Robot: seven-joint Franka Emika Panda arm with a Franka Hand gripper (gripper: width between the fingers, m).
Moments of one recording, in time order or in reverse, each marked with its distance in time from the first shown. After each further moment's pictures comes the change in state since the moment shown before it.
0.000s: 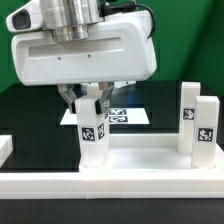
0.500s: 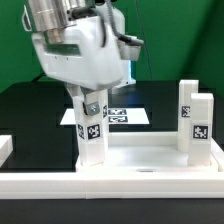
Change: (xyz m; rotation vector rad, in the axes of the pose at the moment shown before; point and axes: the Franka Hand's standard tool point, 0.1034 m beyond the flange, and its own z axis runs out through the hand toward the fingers) arm -0.003 0.005 0.000 0.057 -0.080 0.780
